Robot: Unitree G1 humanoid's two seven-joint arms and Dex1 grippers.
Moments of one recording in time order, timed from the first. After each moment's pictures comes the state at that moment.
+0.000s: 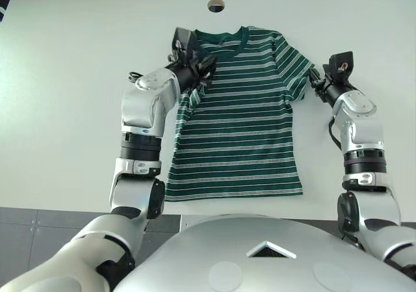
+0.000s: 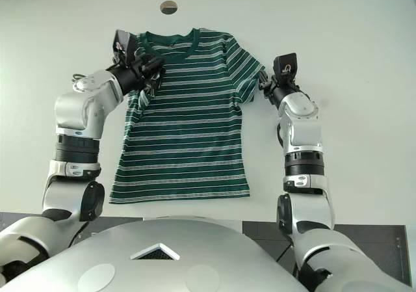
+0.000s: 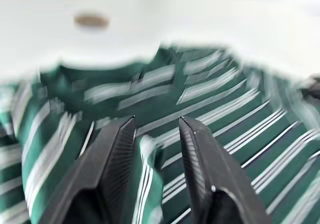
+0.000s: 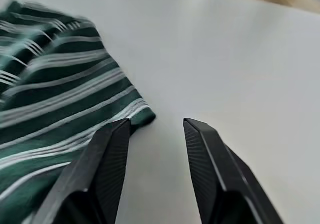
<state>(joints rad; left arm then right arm) -0.40 0.16 -0.01 0.09 -0.27 0.69 -0.38 -0.34 -0.30 -0.05 0.45 0.06 0.29 0.29</state>
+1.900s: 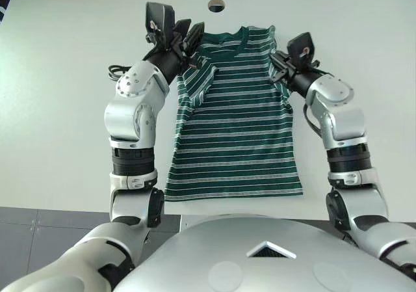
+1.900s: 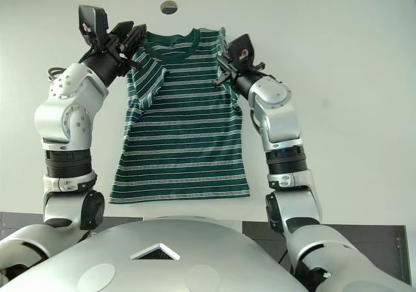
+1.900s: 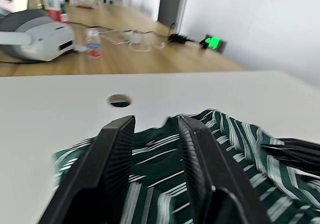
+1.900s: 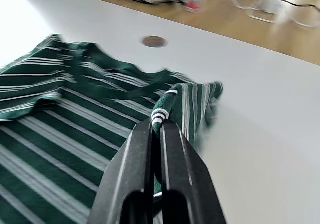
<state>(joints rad) -0.30 0.17 0.04 -0.08 -0.26 0.57 -0.28 -0.33 -0.20 0.16 0.13 0.07 0.44 0.43</state>
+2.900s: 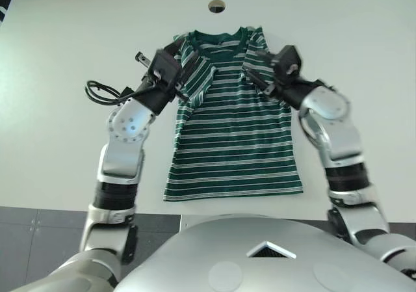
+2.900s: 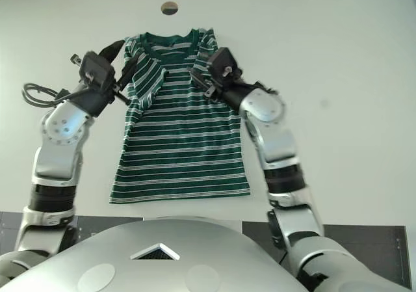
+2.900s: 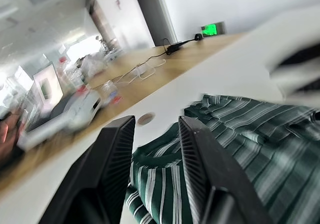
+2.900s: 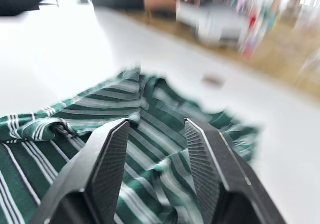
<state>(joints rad) 0.02 0.49 -0.12 -0.22 0.03 -0.04 -0.49 -0.17 -0.34 0.20 -0.17 0.05 0.16 0.62</state>
